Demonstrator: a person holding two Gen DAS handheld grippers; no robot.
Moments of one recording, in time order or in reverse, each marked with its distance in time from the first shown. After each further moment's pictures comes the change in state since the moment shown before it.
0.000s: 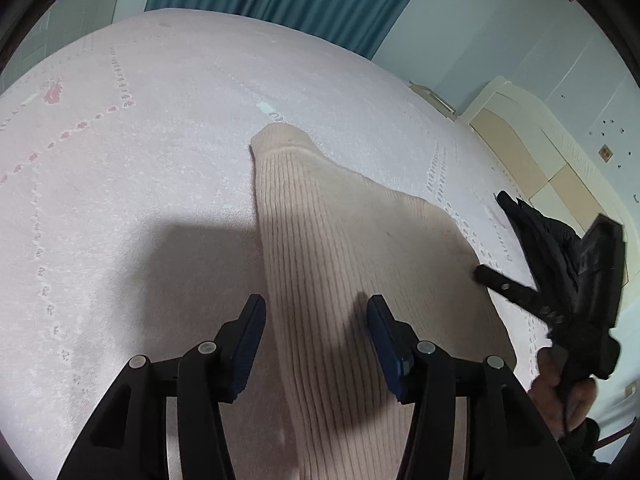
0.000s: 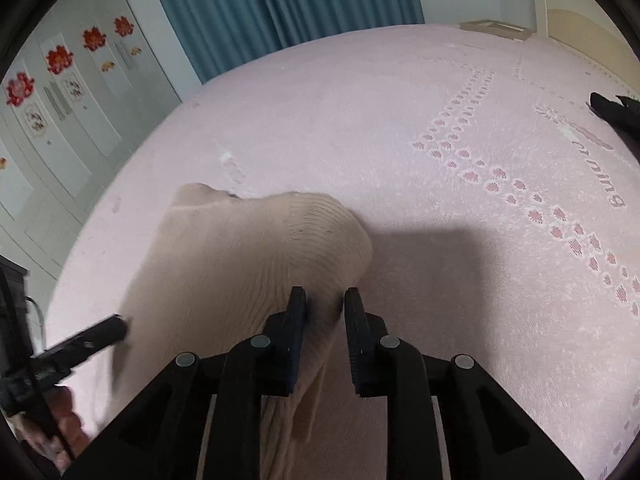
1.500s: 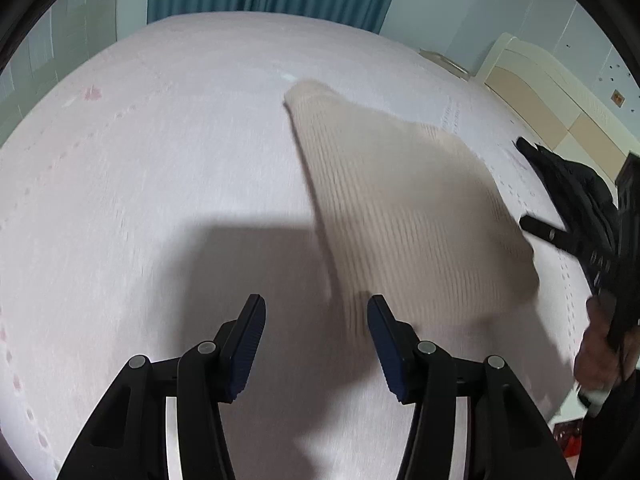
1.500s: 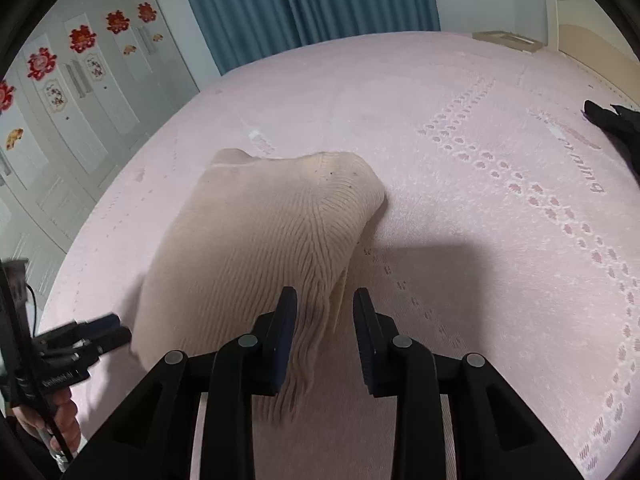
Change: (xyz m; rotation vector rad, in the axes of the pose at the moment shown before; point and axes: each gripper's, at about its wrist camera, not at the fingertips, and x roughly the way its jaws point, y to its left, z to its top) left arm -0.055 0.006 -0.078 0.107 0.073 0.155; right arm -0.048 0.018 -0.053 -0.086 0.016 -0.019
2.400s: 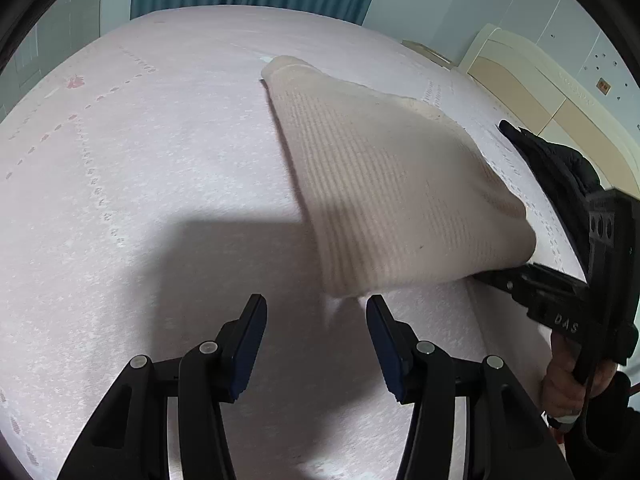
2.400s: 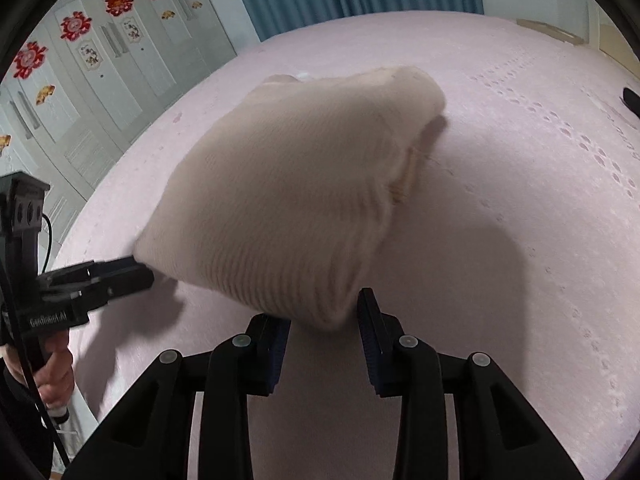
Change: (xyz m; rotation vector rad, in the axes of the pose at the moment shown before) left arm 0.010 -0.010 -0.021 0.030 0.010 -0.049; right arm 0.034 0.021 -0.060 -0.092 0.074 0.121
